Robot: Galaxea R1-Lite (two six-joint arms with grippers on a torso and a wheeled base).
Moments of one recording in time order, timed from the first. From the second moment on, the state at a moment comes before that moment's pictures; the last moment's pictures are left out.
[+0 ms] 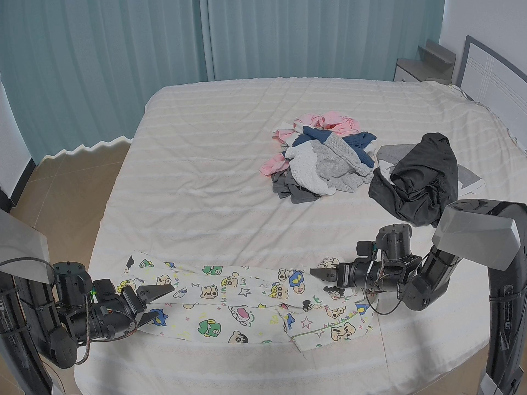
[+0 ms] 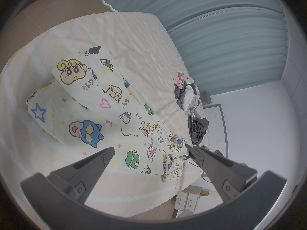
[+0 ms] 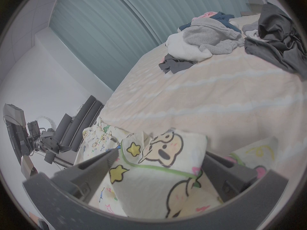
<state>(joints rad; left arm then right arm) -0.08 2.08 -0.02 -1.55 -0.52 -0.92 0.36 2.38 -0.82 -1.05 0.36 0.31</state>
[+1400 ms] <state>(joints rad) -0.08 2.08 -0.02 -1.55 -0.52 -0.92 0.62 2.32 -1.29 -0.25 0.00 0.26</state>
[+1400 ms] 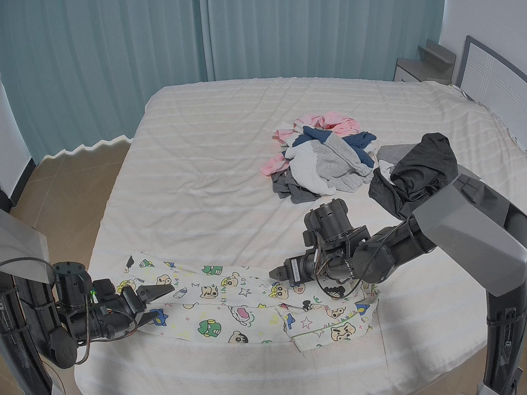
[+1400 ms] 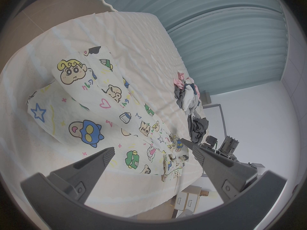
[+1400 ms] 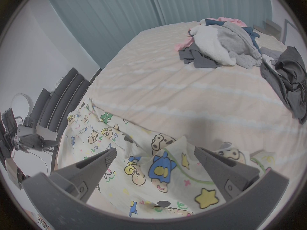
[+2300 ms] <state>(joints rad) -0.08 2.08 -0.02 -1.55 -0.52 -0.92 0.66 2.31 -1.25 -0.27 -0.12 0.27</state>
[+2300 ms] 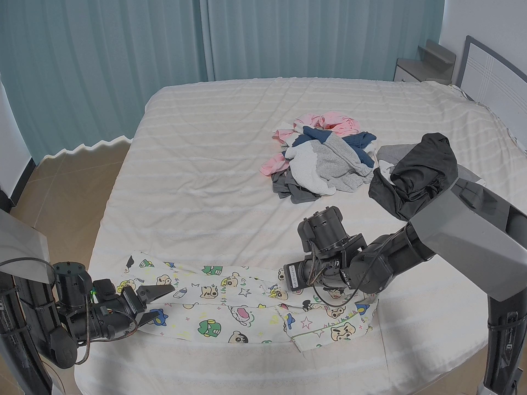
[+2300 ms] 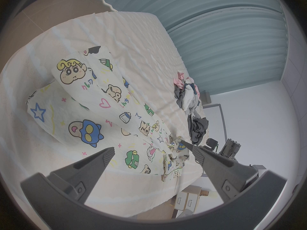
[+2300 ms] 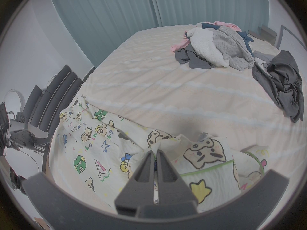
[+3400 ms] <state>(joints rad) -0.08 2.08 -0.02 -1.55 -0.47 -0.92 0.65 2.17 -0.98 -0.36 -0.03 0.67</state>
